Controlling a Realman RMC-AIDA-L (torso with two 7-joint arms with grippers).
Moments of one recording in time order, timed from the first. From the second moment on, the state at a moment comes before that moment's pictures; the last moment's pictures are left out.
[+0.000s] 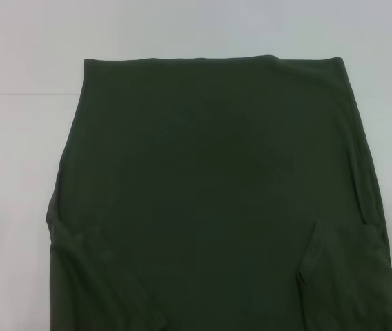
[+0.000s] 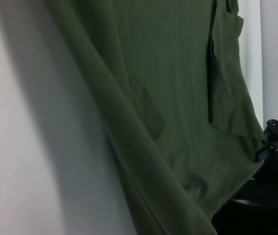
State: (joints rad) left arm -0.49 -1.95 0.55 0.65 2.57 2.02 -2.30; right arm 0.56 1.97 -0.77 -0.75 -2.69 -1.98 2.17
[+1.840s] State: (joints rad) left arm -0.53 -2.05 0.31 0.57 1.99 1.41 -2.05; right arm 0.56 1.96 -0.26 -0.56 -2.18 -1.49 2.15
